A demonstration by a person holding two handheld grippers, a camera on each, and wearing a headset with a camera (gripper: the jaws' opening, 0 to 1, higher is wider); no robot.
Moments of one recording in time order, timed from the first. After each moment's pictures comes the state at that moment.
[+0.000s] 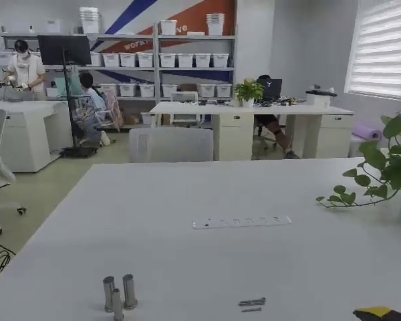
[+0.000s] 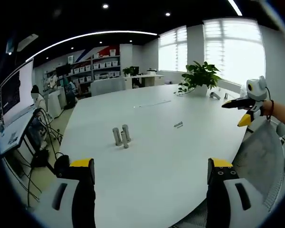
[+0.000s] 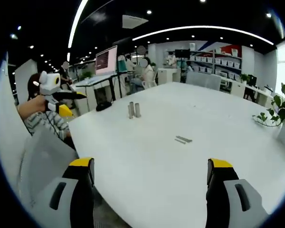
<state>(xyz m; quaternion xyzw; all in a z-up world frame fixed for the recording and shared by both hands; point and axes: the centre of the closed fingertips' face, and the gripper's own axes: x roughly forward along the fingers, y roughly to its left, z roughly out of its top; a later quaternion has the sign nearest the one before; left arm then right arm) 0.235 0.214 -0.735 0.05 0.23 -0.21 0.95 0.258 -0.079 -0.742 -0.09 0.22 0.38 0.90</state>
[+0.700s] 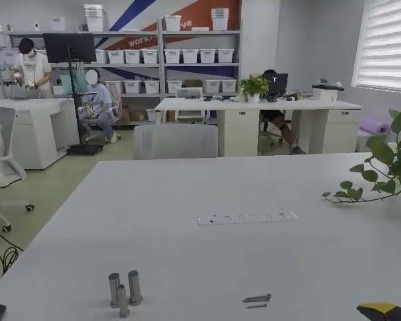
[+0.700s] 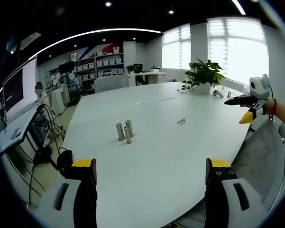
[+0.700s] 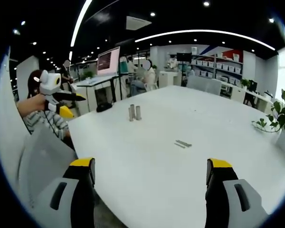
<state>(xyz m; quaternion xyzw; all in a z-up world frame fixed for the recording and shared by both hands) 0.236 0.221 -0.740 0.05 0.23 -0.20 0.95 0.260 -0.080 -0.741 -0.09 0.22 0.37 0.90</state>
